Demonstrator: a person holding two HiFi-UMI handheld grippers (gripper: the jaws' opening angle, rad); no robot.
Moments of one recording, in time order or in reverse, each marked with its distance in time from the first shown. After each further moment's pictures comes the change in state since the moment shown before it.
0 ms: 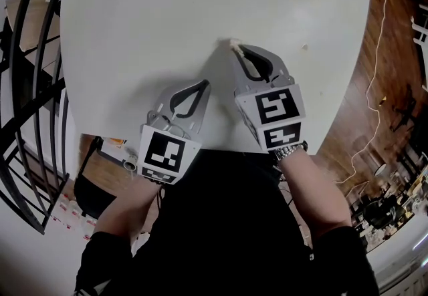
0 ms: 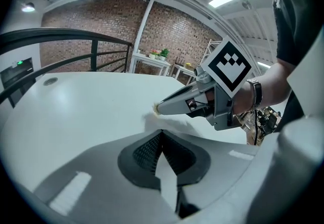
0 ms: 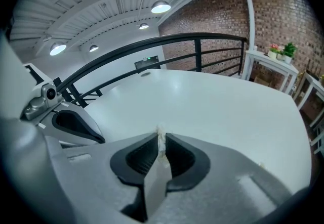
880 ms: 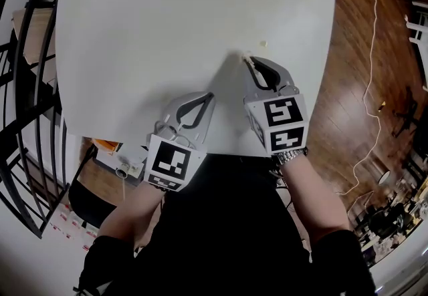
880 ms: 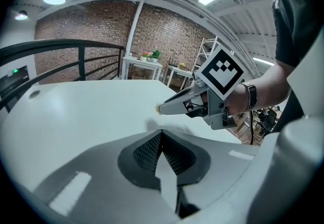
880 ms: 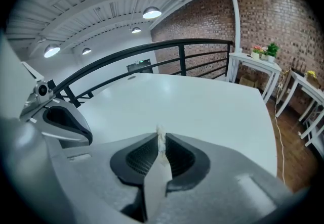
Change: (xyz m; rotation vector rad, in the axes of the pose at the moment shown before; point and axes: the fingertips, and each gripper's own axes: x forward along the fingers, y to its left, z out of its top) left arm 0.039 -0.096 0.028 0.060 -0.021 -0.015; right arm -0.077 -0.087 -0.047 0.044 -0.033 -0.083
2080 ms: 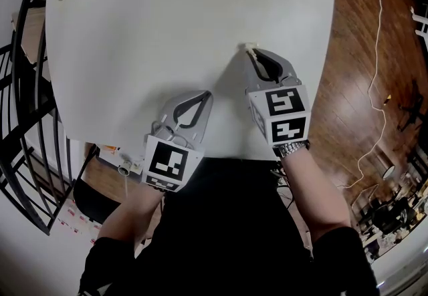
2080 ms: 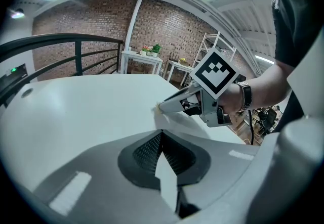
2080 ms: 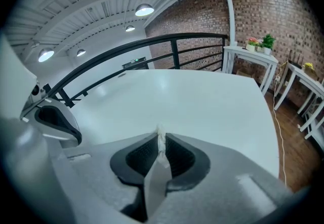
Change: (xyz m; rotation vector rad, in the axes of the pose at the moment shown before) left arm 0.028 -0.001 -0.004 -0.011 0.057 -0.002; right arm 0.020 -0.041 -0.018 0.048 0.035 -0.016
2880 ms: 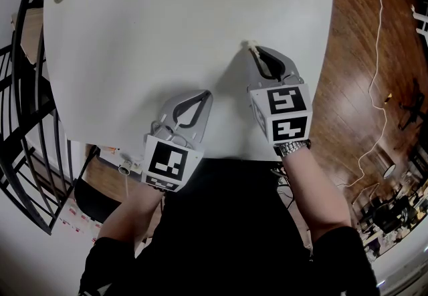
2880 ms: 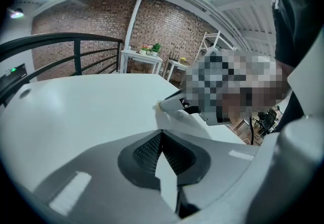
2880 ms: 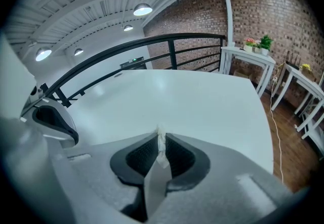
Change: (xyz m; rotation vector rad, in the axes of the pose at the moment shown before) left arm 0.007 0.000 0.003 0.000 0.008 -0.002; right arm 0.001 -0.015 0.002 0.002 0.003 -0.029
